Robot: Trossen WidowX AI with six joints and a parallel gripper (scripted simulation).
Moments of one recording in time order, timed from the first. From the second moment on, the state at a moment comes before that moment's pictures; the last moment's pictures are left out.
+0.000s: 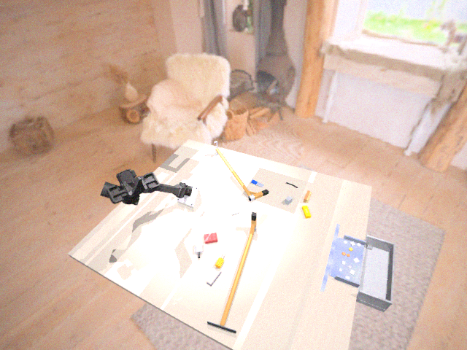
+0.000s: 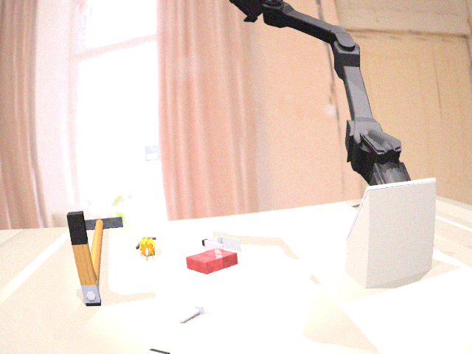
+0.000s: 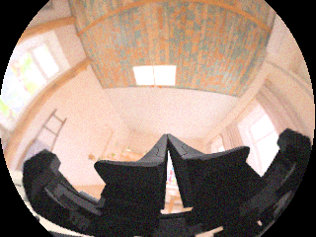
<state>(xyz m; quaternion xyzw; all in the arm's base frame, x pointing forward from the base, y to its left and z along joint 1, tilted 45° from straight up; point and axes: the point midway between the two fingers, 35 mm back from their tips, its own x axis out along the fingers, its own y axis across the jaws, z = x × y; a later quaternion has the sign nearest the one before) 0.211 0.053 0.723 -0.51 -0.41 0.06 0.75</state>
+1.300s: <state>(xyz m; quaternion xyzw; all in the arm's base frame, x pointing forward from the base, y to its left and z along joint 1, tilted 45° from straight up) 0.352 0.036 0.646 -0.36 -0.24 0.11 0.89</state>
